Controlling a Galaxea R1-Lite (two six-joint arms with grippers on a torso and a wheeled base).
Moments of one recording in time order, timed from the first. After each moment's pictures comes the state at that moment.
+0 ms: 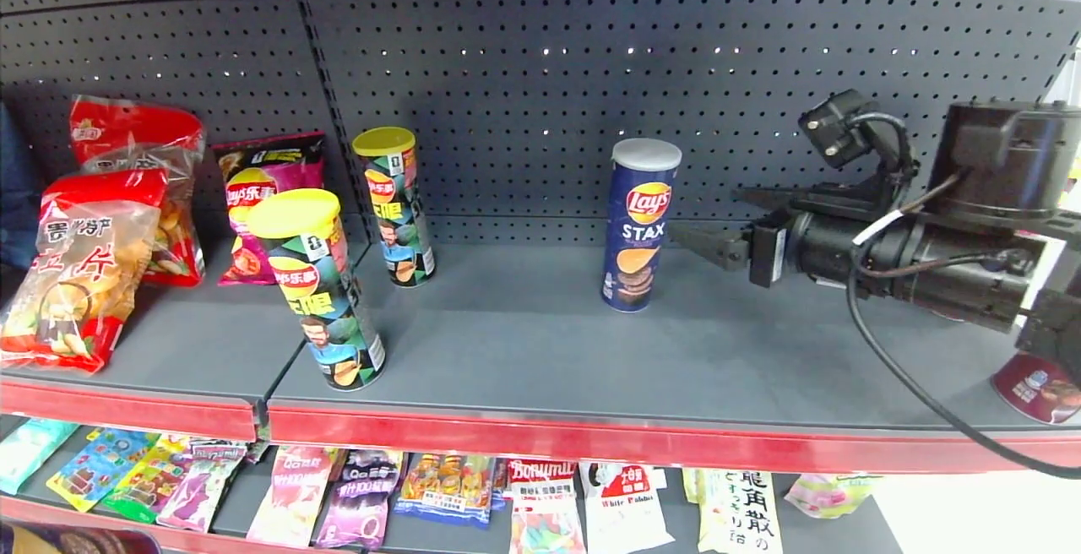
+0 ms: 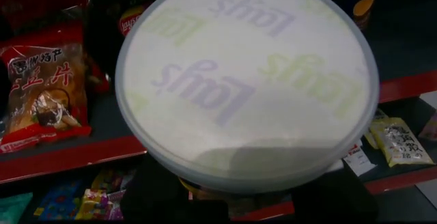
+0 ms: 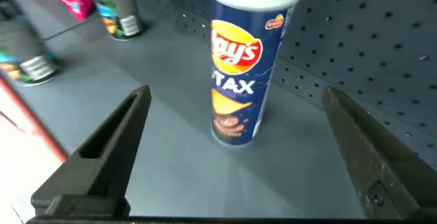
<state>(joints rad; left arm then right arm) 0.06 0.24 -0.48 0.20 -0.28 0.13 0.41 1.62 -0.89 -0.56 0.18 -0.12</state>
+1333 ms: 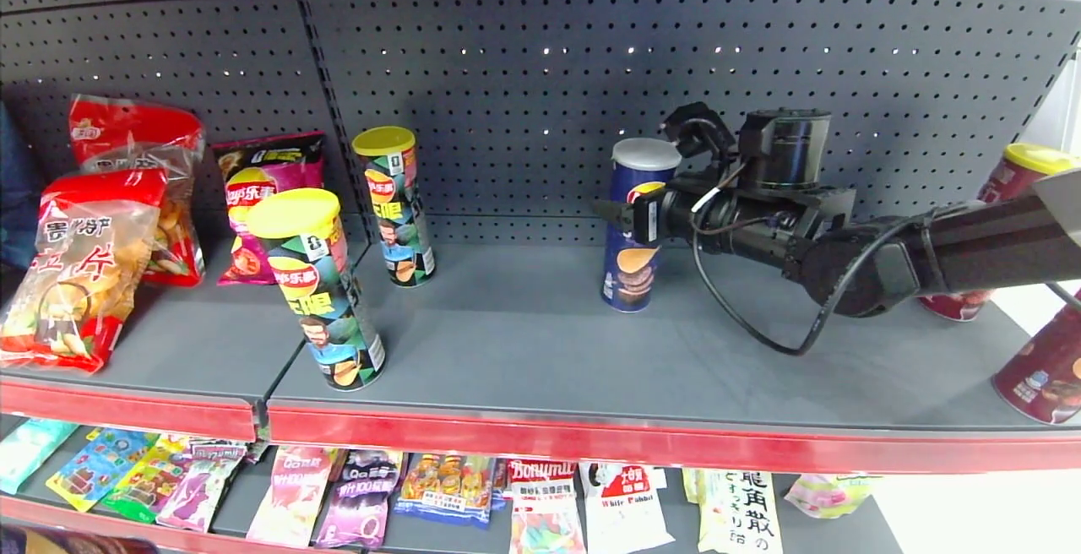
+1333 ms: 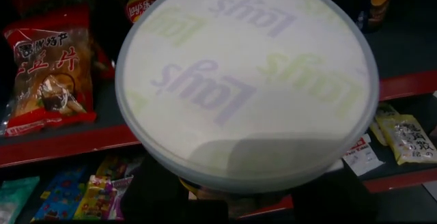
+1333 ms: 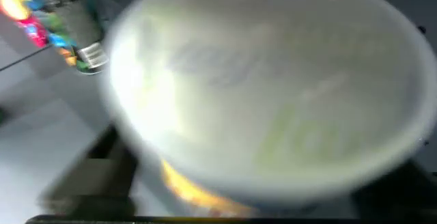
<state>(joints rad) 0.06 0.24 -0.45 0.20 -0.24 0.13 0.44 2.02 -1.30 -0.58 0.15 -0.09</state>
